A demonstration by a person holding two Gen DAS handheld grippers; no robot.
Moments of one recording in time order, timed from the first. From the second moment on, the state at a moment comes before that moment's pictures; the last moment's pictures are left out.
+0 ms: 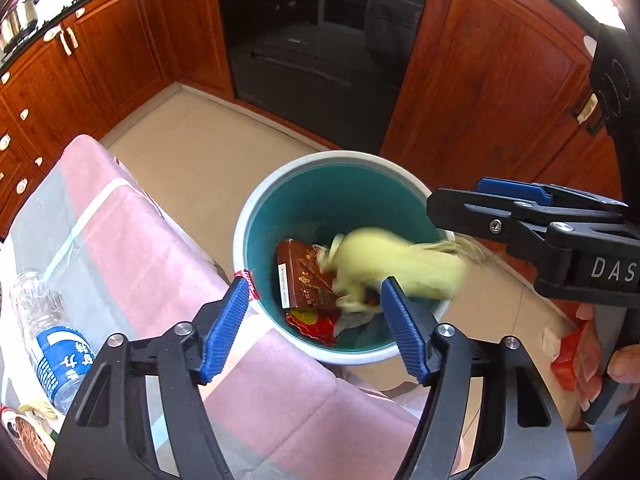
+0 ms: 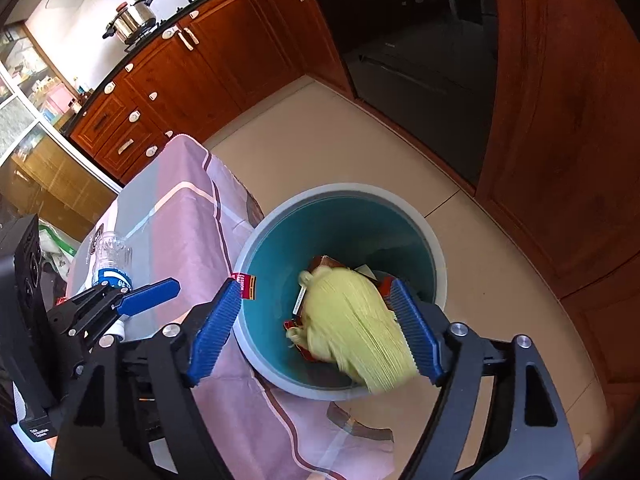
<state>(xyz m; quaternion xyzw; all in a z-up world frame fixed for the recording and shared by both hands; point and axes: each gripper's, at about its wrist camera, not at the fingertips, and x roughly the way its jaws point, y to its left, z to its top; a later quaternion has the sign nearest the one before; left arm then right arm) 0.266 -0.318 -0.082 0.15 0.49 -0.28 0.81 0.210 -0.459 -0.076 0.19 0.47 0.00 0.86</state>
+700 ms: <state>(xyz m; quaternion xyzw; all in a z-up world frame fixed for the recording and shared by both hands) 0.216 -0.264 -0.028 0.08 0.46 -0.29 0.84 0.172 -0.413 -0.023 0.17 0.46 0.00 0.87</state>
